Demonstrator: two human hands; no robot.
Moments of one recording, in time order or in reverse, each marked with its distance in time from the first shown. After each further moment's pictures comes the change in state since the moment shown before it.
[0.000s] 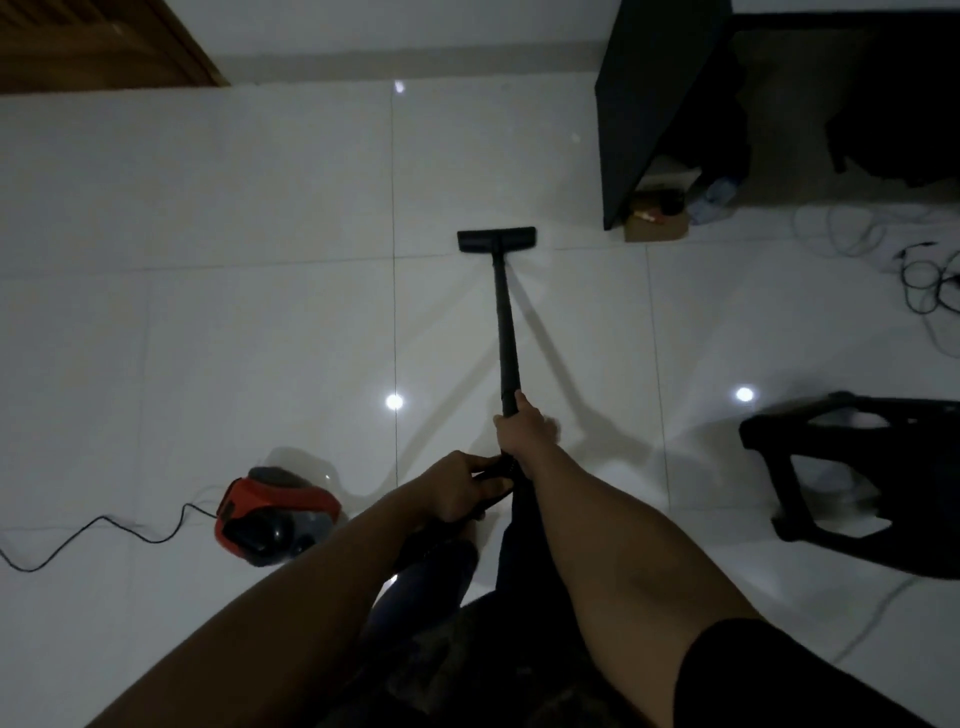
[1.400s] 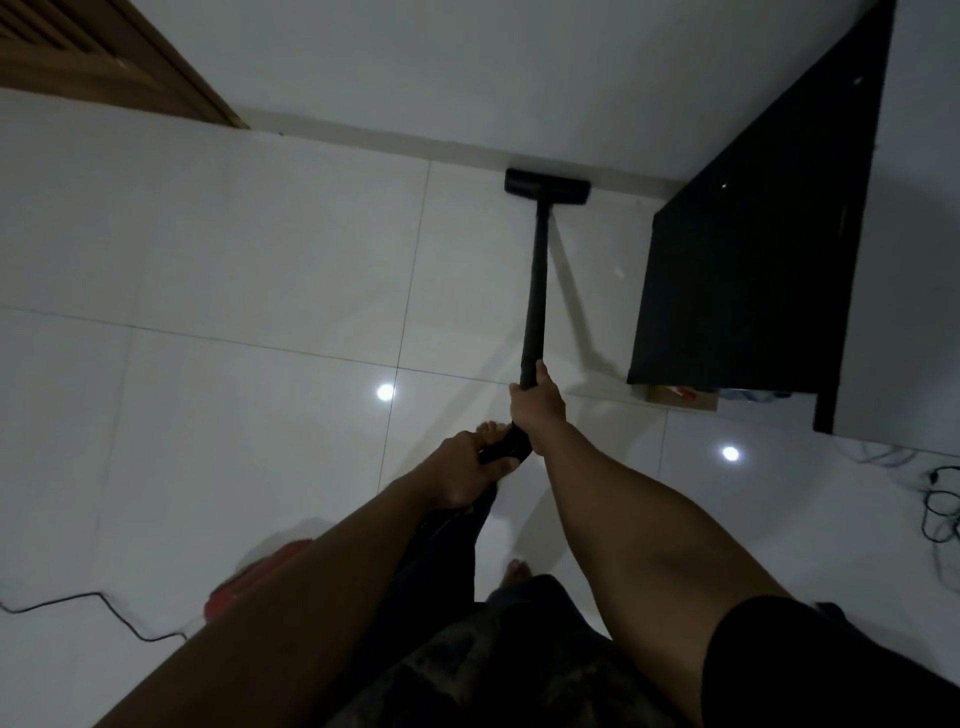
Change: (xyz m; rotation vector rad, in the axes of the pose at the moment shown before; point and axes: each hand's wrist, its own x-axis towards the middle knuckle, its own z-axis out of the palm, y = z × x) left_hand 0.254 0.186 -0.374 -0.093 0.138 -0.028; right_hand 0.241 -0.422 -0.195 0.095 0.043 -0.032
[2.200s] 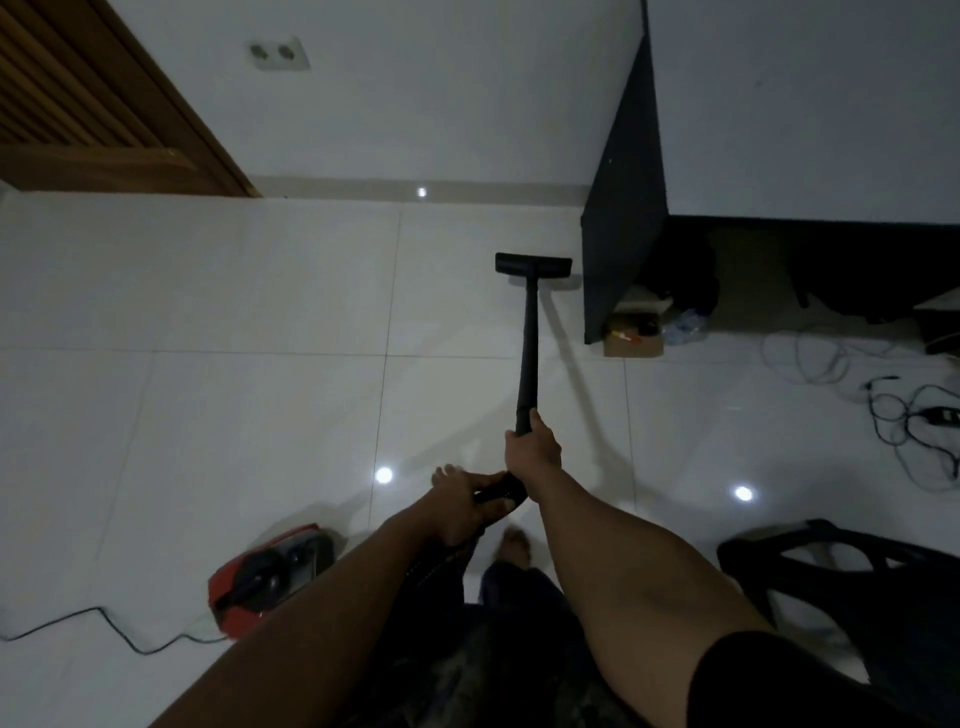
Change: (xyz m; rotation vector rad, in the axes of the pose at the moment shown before) left_hand -0.197 -0.105 0.268 0.211 0.017 0.124; right_hand -0.208 0.308 0.005 0.066 0.123 -0.113
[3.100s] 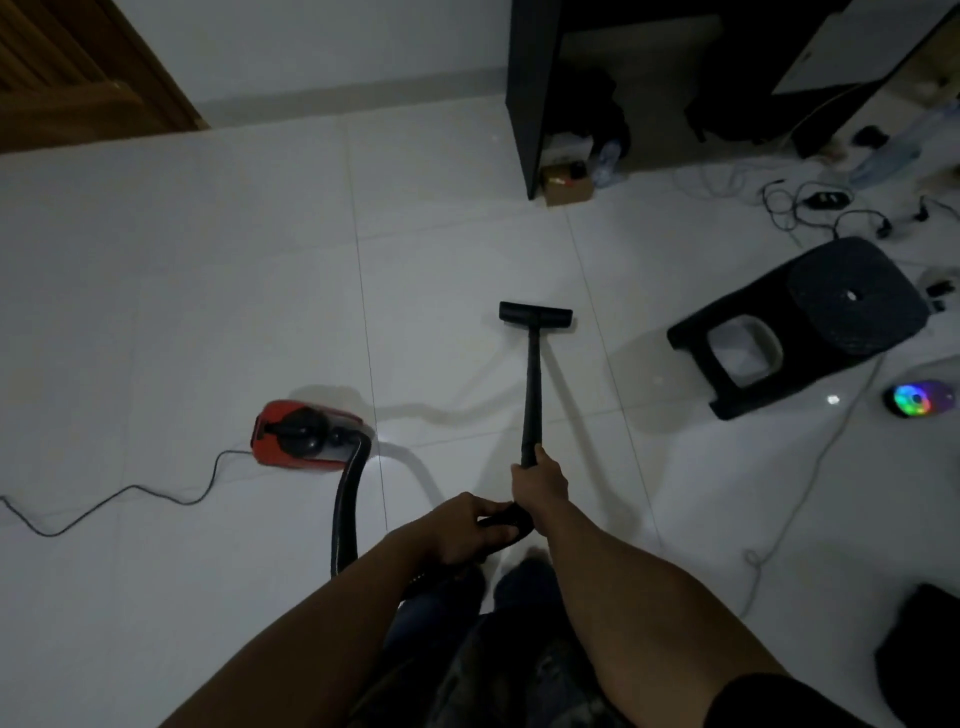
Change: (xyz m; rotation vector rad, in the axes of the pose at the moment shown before) left_hand -0.347 -0.202 0.370 0.054 -0.237 0.061; right_hand -0.358 0.452 0.153 0.113 0.093 0.144
